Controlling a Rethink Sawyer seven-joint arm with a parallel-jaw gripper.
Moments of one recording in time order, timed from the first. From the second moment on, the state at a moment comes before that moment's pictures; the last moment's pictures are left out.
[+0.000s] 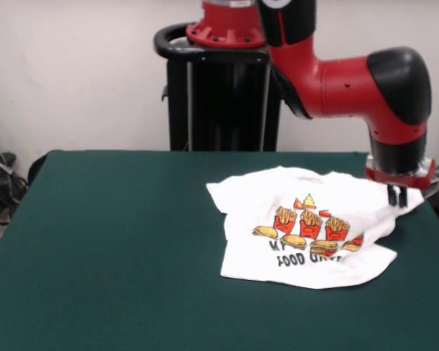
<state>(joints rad) -0.09 -0.43 0.29 2.00 0.40 0.19 1.93</state>
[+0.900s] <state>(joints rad) 0.12 -0.43 -0.11 1.83 0.40 0.32 1.93</state>
